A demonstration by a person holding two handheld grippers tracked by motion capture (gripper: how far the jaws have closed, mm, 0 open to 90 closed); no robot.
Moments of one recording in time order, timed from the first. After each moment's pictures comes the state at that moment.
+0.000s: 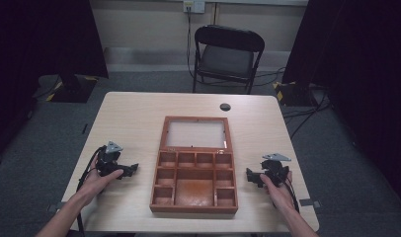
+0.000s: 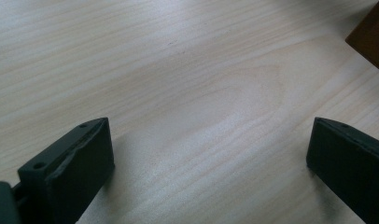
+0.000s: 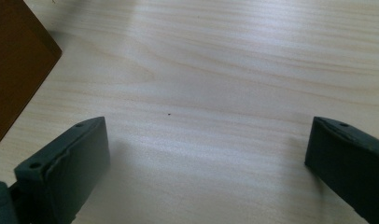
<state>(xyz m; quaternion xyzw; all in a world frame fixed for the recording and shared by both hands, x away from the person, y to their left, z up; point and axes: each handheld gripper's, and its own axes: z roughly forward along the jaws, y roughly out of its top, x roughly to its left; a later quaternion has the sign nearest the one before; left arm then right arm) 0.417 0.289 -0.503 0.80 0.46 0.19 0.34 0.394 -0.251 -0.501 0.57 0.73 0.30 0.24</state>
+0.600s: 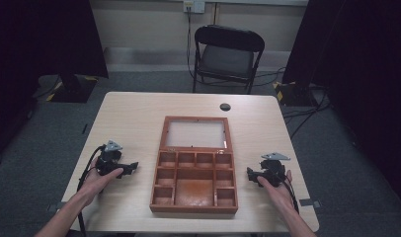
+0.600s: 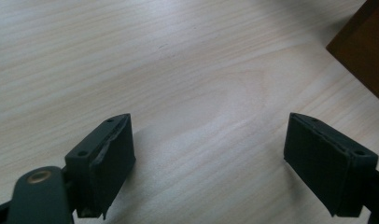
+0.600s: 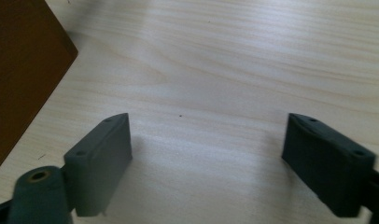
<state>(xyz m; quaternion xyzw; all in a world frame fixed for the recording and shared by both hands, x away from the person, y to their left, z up) 0.416 0.286 -0.494 0.80 0.47 0.17 0.34 0.393 -0.247 -0.494 0.55 0.74 0.30 0.24</state>
